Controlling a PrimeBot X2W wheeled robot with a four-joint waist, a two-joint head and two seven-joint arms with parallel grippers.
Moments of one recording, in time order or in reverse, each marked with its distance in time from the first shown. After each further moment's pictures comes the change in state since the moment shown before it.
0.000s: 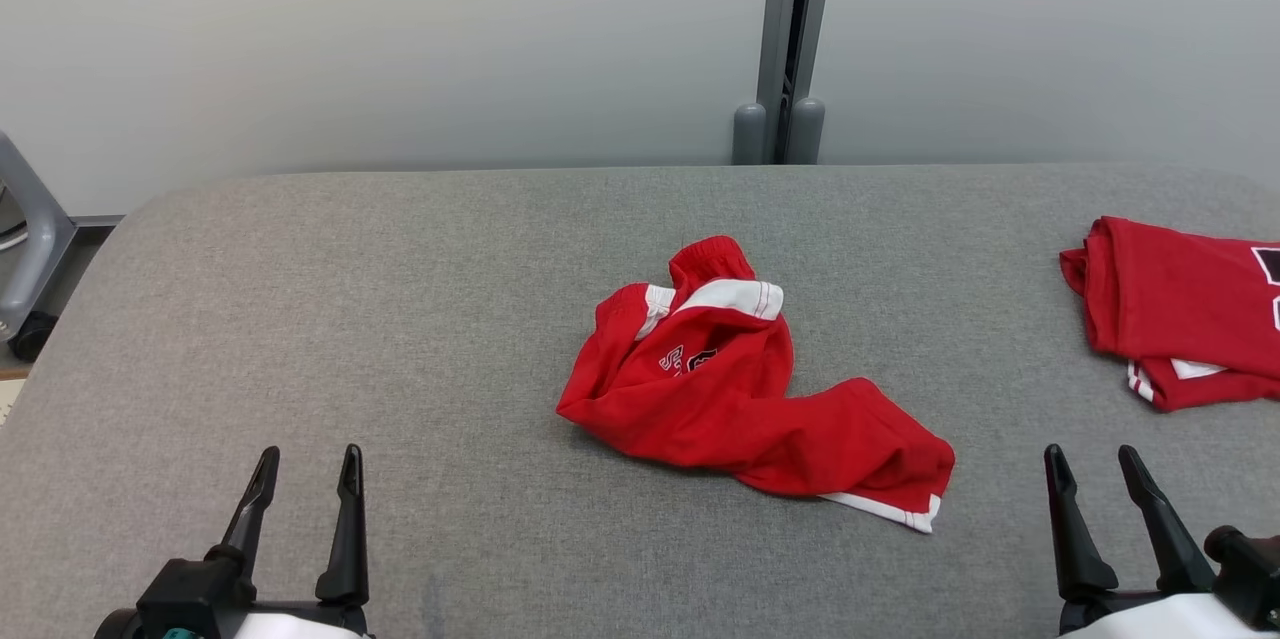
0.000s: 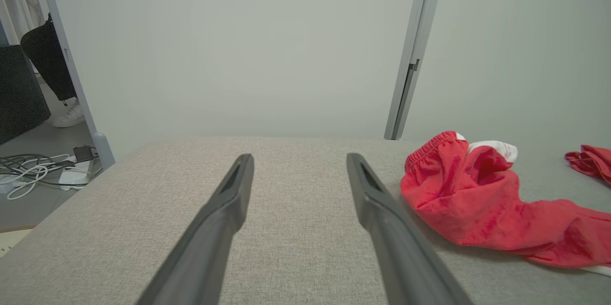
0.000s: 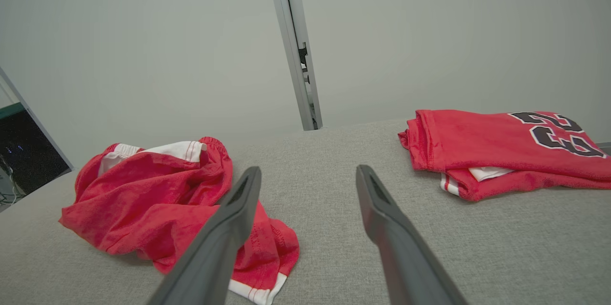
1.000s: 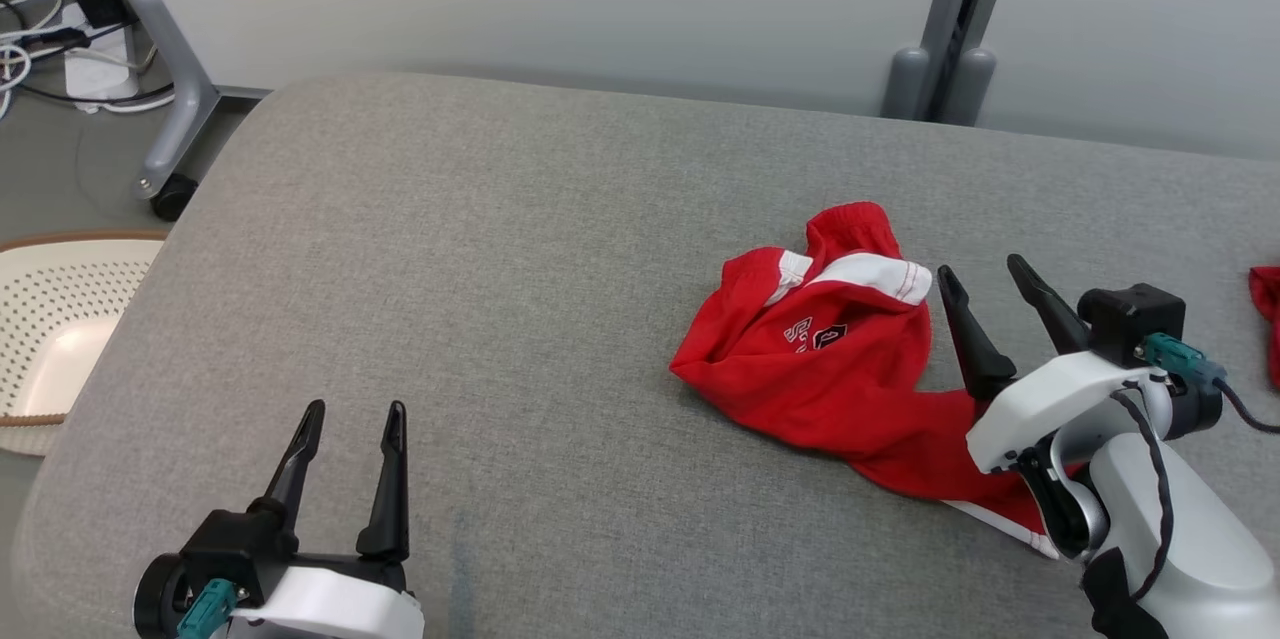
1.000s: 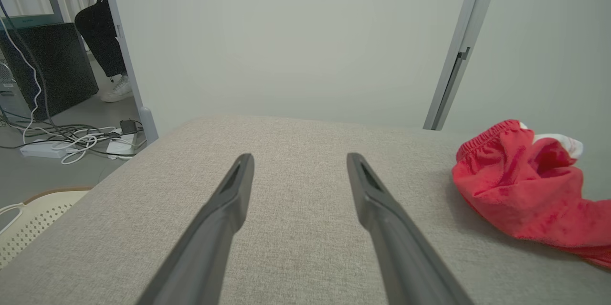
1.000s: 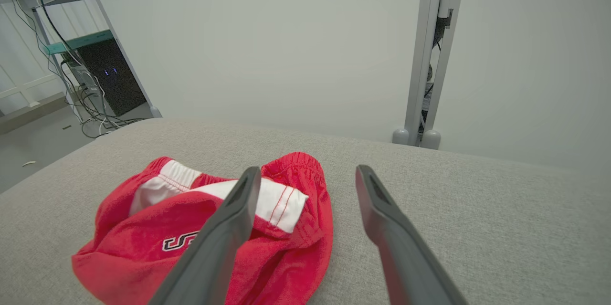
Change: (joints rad) left arm -0.082 -0.043 -0.022 0.038 0.025 -0.026 0.000; right arm -0.547 -0.077 0.304 0.462 0.070 0.000 0.014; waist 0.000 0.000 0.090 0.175
